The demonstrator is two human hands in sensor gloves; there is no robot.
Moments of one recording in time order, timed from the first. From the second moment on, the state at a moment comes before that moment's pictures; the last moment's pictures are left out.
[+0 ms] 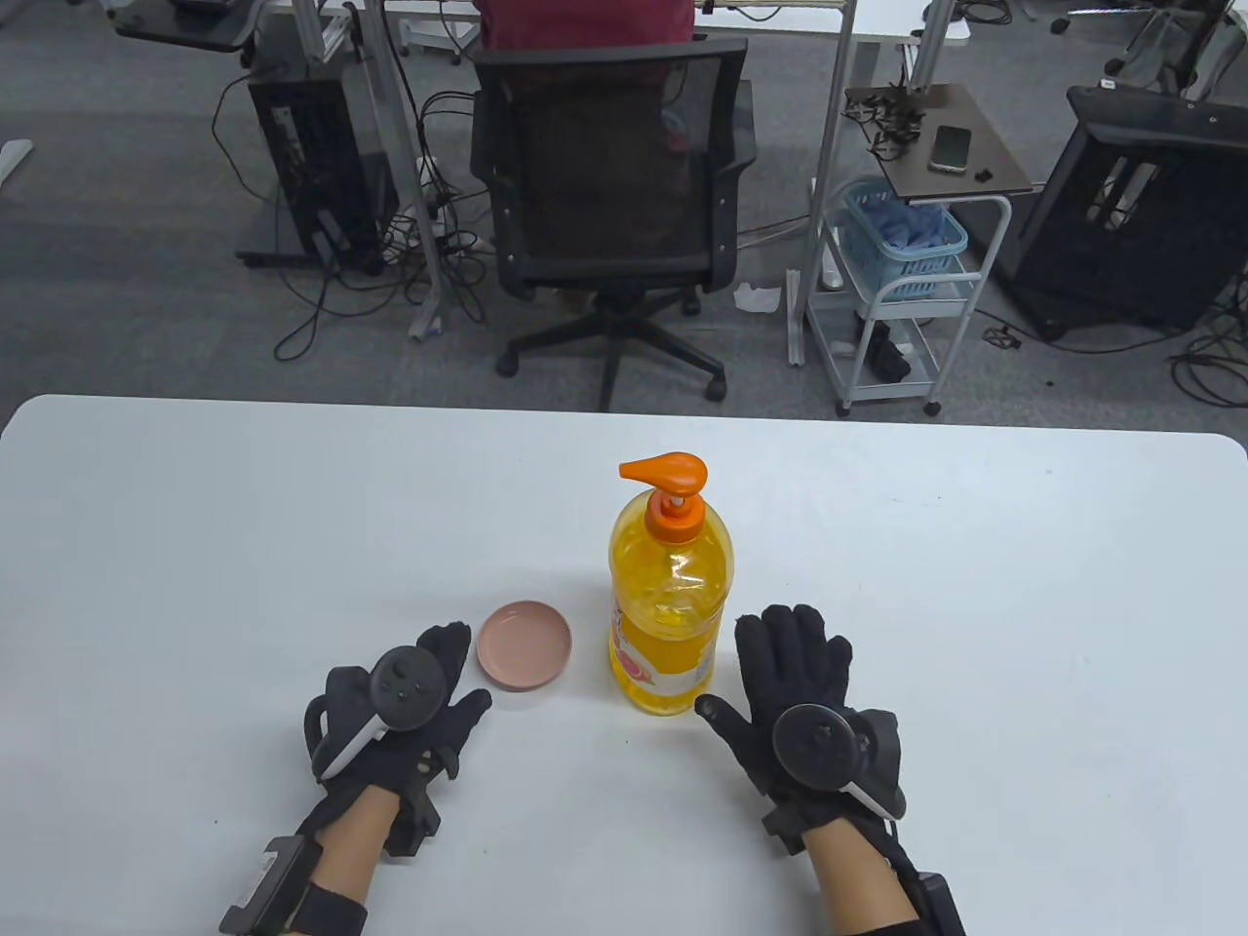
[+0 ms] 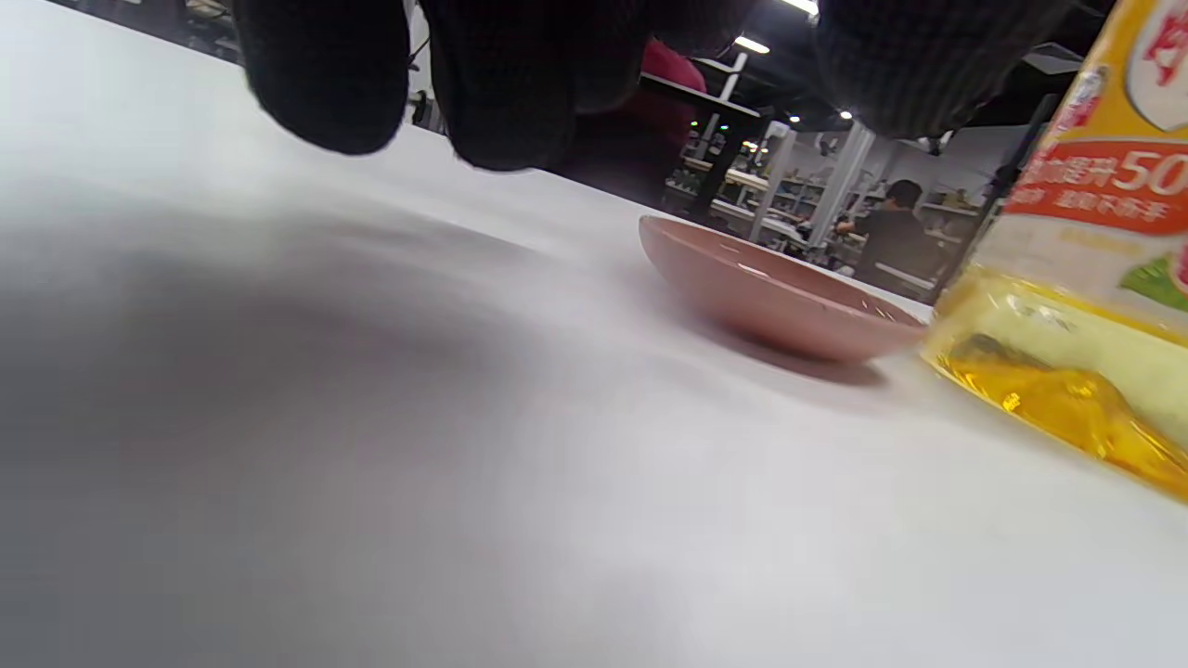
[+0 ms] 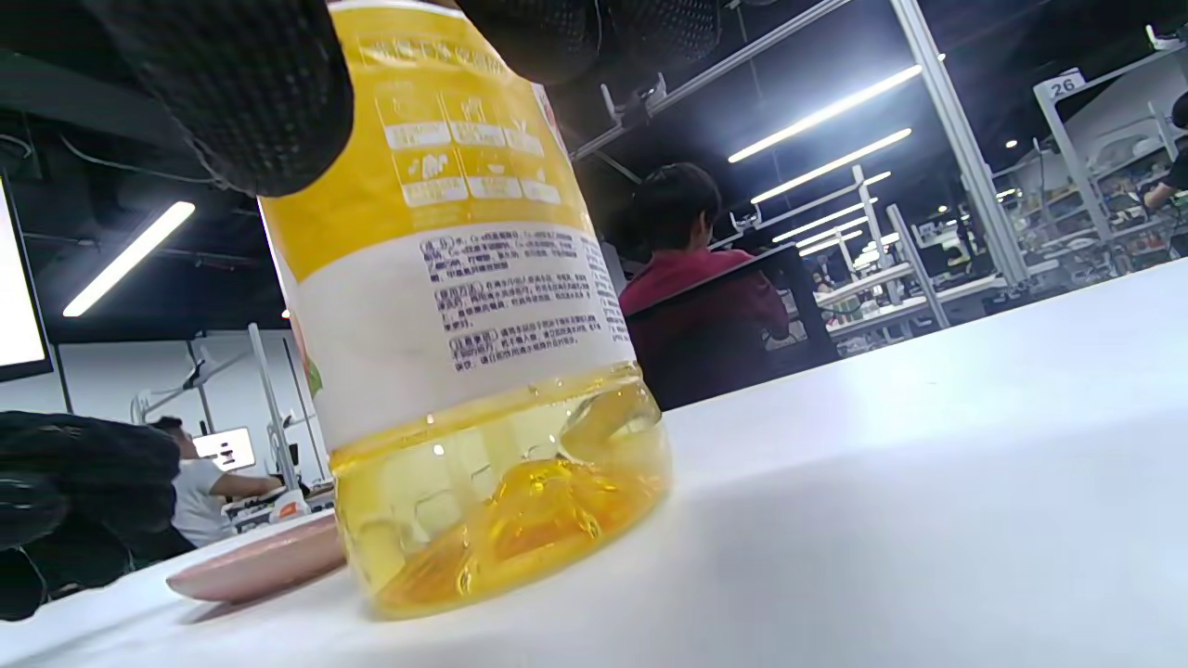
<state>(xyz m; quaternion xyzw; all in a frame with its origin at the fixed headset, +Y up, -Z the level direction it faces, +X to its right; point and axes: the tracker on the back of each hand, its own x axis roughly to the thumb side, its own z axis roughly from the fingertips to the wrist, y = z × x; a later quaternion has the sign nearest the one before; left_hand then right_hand) -0.240 -0.754 -0.348 -0.05 -0.03 0.16 0.99 0.151 -0.746 -0.309 0.15 -0.15 0.95 0.22</state>
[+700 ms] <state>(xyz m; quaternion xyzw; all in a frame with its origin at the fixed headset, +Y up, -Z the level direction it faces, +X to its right) -0.218 -0.760 -0.449 -0.25 0.10 0.10 0.96 0.160 -0.752 -0.307 0.13 -0.13 0.95 0.26</state>
